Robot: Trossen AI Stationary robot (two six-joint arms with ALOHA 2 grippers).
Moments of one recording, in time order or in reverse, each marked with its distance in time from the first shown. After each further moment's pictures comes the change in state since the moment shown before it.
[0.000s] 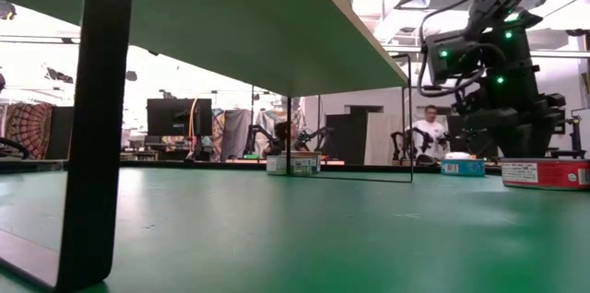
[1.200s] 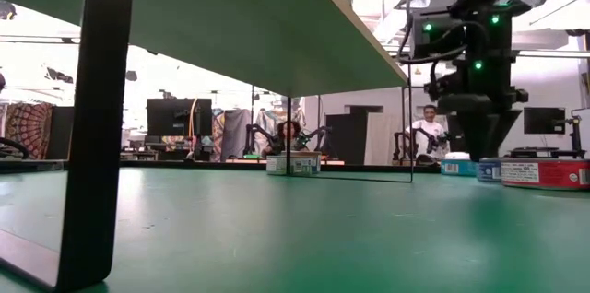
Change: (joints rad) left arm 0.005 0.001 0.001 0.007 -0.033 0.000; right arm 0.121 0.023 0.108 0.046 0.093 -0.053
